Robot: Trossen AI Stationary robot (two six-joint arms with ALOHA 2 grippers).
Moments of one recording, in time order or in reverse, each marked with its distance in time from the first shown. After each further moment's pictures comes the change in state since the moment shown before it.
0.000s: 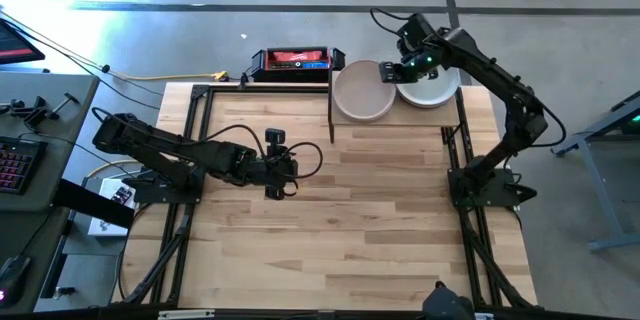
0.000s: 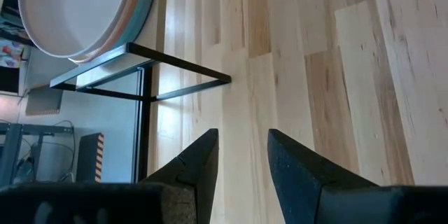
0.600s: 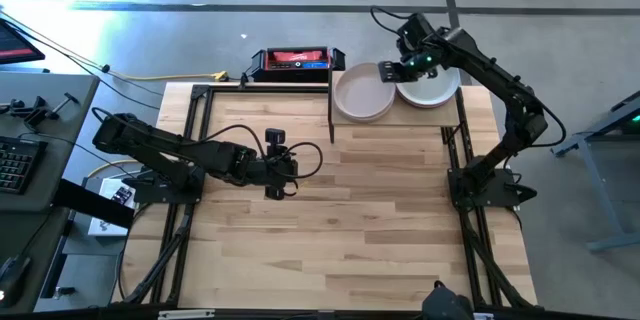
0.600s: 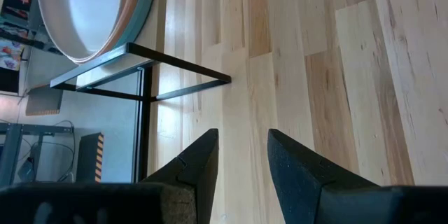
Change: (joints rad) left arm 0.000 0.000 0.000 0.000 0.000 0.000; right arm 0.000 0.000 0.000 0.013 0.000 -0.008
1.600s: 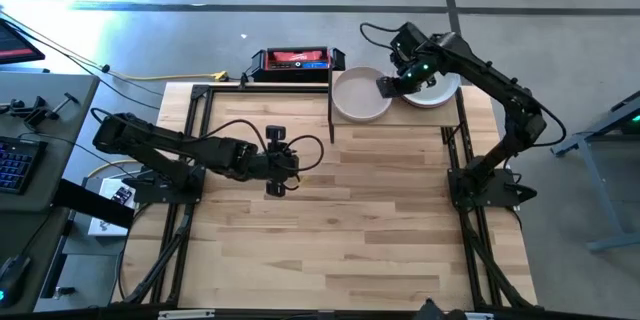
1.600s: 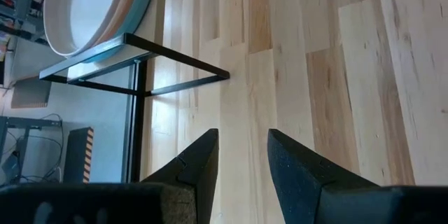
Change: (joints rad) left arm 0.046 0.000 0.000 0.000 0.045 -0.003; right arm 0.075 0.000 0.000 -0.124 -0.040 -0.052
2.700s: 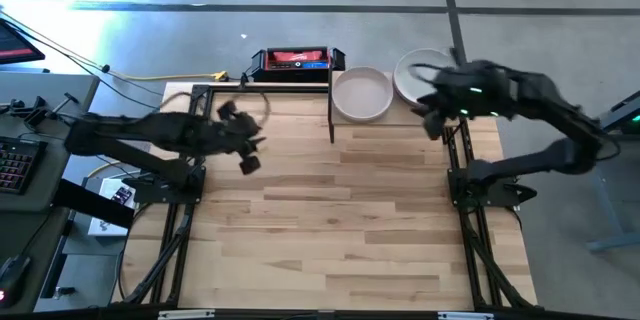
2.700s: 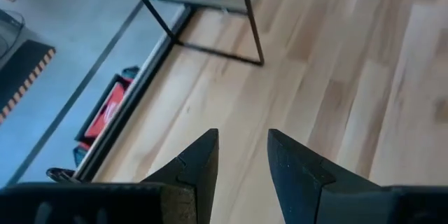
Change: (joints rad) left arm 0.092 -0.317 0.000 -0.244 0.038 -0.435; right arm 0.486 -0.457 -0.019 -0.006 0.339 -0.130
